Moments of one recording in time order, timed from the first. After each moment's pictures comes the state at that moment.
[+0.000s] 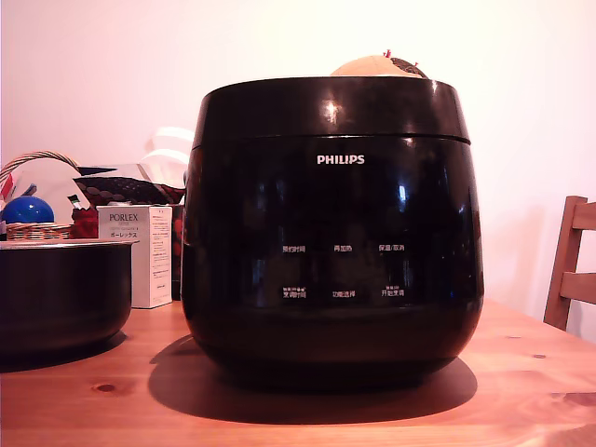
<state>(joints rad) 0.00 0.00 0.02 -0.01 0.00 0.01</state>
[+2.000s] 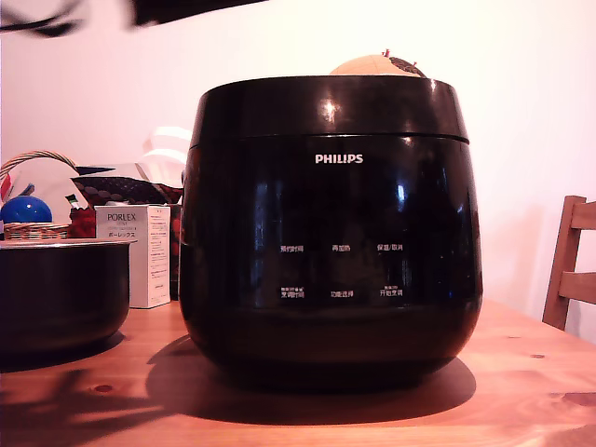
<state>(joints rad) -0.64 1.18 0.77 0.26 0.62 0.07</state>
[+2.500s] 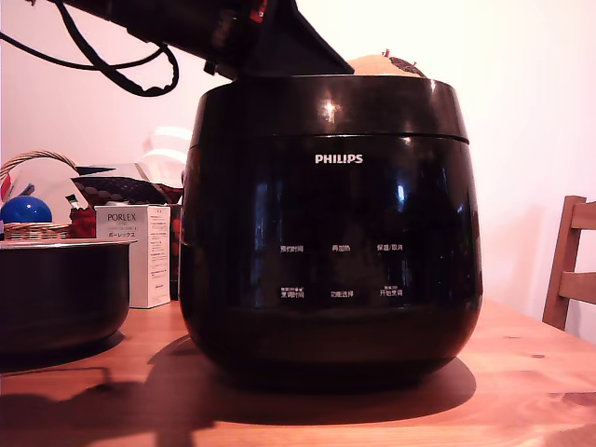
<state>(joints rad) -0.74 1.36 0.83 0.24 0.42 0.18</state>
